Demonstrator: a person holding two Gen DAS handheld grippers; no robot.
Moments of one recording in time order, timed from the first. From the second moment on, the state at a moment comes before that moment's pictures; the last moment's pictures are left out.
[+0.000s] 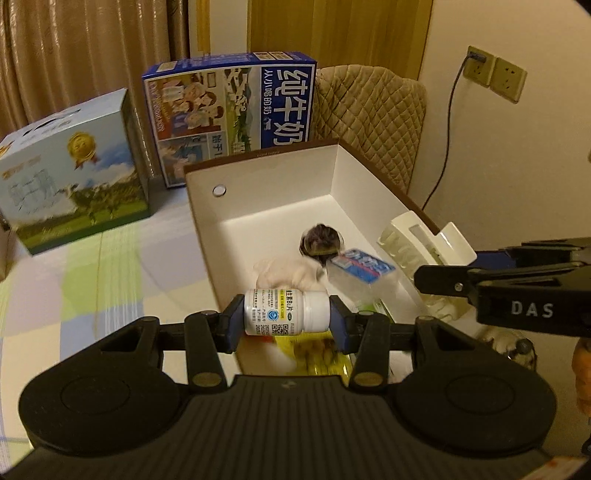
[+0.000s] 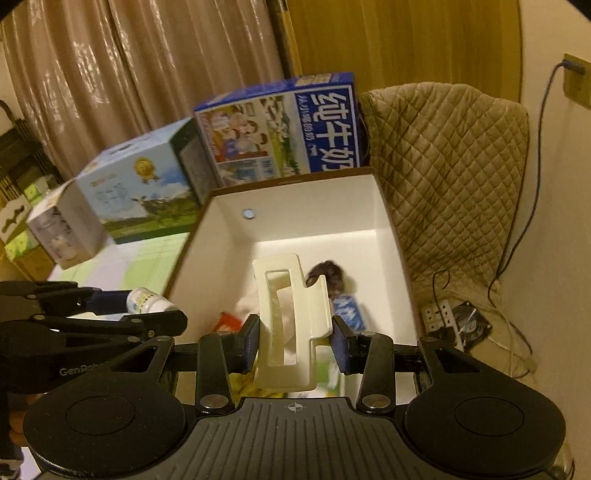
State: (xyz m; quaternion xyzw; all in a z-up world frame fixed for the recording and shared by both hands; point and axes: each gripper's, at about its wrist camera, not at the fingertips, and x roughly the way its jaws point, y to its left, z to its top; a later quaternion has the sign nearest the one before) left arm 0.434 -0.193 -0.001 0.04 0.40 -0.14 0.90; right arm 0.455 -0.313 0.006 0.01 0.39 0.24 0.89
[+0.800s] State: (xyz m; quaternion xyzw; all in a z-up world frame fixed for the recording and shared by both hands) left arm 0.592 -0.227 -0.054 0.10 0.43 -0.11 0.89; right arm 0.582 -0.288 -0.041 -0.01 0.43 0.23 0.87
